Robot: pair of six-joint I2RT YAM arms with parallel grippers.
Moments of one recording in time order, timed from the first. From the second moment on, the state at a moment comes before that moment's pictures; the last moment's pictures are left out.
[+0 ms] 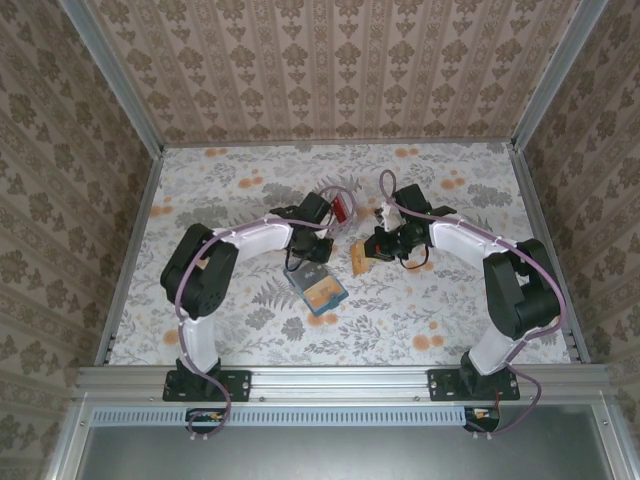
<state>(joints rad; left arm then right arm) -0.70 1.93 1.26 -0.53 0.13 -0.27 0.33 1.67 1.05 -0.52 -0.60 0.43</state>
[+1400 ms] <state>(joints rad) -0.61 1.30 0.66 -0.41 0.01 -0.59 0.63 1.77 1.12 -0.45 -0.54 0.41</state>
